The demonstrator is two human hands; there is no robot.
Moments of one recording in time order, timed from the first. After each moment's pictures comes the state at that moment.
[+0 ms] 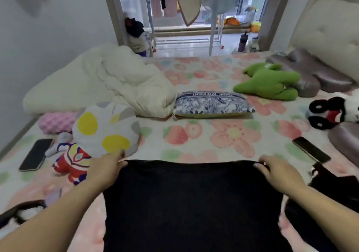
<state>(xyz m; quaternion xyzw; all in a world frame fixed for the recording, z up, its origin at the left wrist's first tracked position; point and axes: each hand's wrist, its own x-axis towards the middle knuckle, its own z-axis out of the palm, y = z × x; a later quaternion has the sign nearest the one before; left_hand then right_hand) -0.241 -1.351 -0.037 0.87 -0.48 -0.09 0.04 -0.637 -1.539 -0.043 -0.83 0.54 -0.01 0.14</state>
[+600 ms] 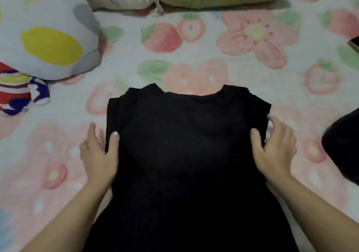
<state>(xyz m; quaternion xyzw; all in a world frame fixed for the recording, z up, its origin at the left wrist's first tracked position) -0.317 -1.320 -0.287 0.91 -0.23 -0.13 0.32 -0.621 -1.481 -0.287 -0.69 0.67 -0.21 0.20</state>
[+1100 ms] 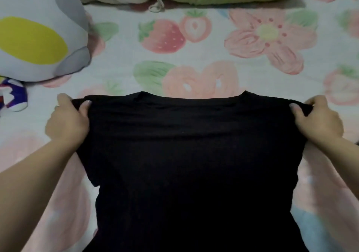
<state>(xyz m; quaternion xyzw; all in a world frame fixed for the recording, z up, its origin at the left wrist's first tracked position) -0.213 -1.404 -0.297 0.96 -0.23 0.01 0.16 -0.644 -1.618 -0.294 -0.65 0.74 -0.09 0.14</state>
